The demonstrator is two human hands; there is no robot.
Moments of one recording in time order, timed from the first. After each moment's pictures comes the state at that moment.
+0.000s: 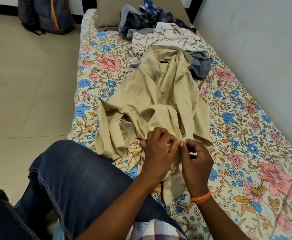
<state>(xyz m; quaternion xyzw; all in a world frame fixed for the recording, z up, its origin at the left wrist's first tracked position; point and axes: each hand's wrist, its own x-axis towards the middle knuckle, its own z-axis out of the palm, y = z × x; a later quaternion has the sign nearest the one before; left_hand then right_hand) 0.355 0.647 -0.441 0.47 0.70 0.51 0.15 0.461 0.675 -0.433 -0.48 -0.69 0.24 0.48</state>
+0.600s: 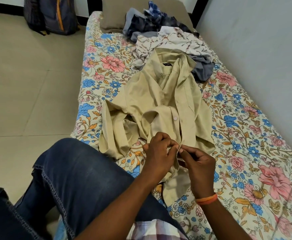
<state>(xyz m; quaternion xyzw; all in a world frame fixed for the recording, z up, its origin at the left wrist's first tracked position) 0.348 0.644 -0.453 0.46 0.69 0.50 0.24 0.468 0.671 -0.427 -0.49 -0.57 0.49 0.44</state>
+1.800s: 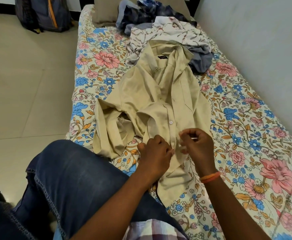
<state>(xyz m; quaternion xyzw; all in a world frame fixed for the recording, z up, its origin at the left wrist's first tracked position) 0.349 0.645 -0.460 0.57 0.75 0.28 0.19 0.465 0.727 -0.425 -0.57 -0.58 0.46 0.35</state>
